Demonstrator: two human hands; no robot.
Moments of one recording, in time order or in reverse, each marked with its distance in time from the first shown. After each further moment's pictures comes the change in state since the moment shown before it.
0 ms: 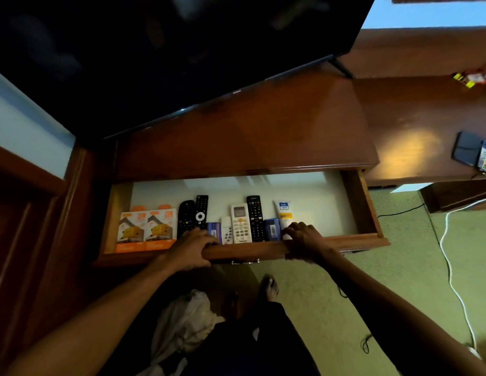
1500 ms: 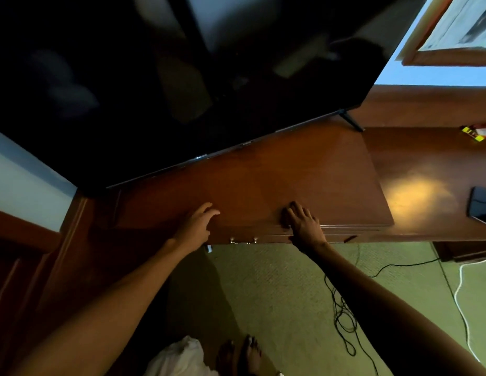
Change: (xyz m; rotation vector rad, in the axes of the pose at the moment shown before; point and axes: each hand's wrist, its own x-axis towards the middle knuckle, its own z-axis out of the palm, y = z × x) left_hand 0.109 -0.024 -0.145 -0.232 0.413 -0.131; right_hand 0.121 0.026 -0.134 0.047 0.352 0.107
